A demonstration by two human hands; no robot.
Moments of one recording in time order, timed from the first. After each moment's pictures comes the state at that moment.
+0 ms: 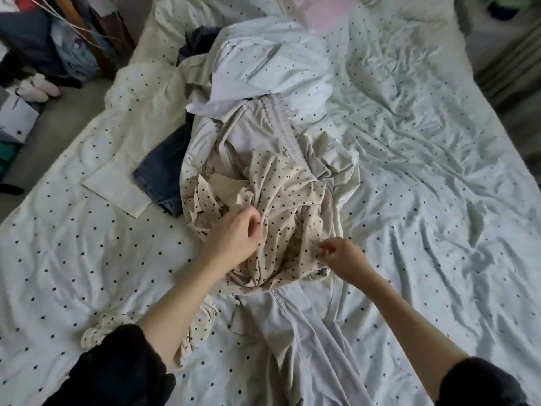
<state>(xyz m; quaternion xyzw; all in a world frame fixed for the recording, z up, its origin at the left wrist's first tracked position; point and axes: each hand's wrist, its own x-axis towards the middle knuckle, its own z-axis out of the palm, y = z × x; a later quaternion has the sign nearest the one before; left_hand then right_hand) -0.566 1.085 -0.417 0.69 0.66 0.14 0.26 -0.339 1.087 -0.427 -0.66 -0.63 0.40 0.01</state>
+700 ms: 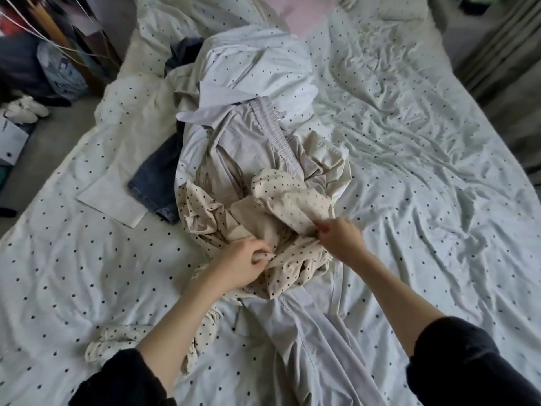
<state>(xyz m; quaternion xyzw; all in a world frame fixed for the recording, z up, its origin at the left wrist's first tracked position) -0.562 1.058 -0.420 0.71 0.59 0.07 0.39 -0.345 1.107 -0.426 -0.70 -0.65 0.28 -0.04</state>
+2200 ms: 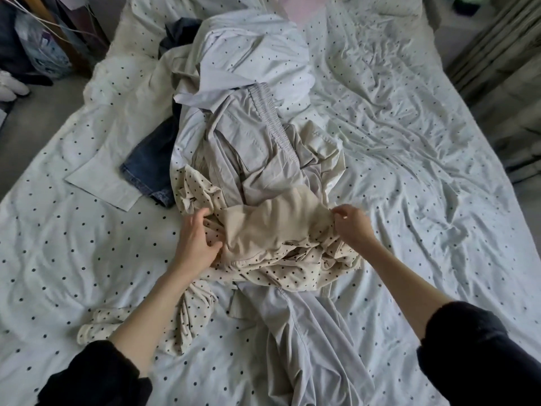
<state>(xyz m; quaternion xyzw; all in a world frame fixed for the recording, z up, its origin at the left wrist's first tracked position) -0.610 1.041 -0.443 0.53 0.73 0.19 0.40 -0.321 1.099 -0.428 -0.77 -0.54 0.31 0.08</state>
